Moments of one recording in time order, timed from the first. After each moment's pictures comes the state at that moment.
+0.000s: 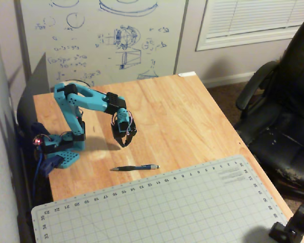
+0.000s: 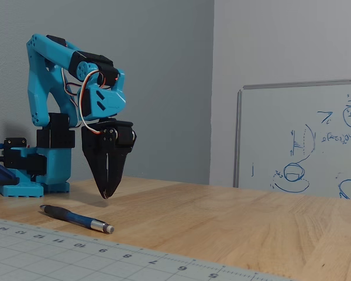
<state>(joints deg) 15.3 107.9 136.5 51.3 -14.1</state>
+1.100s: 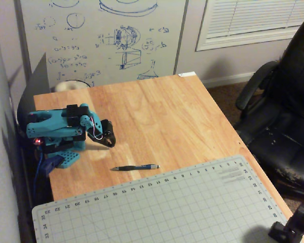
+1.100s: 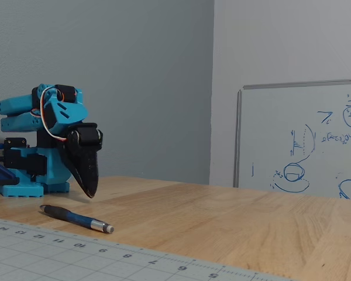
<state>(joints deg) 14.7 184.0 180.0 59.2 0.3</state>
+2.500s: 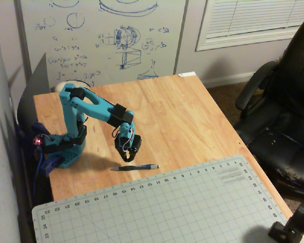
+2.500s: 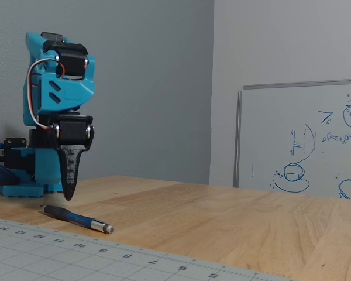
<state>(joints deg) 36.1 98.8 124.9 56.4 0.3</state>
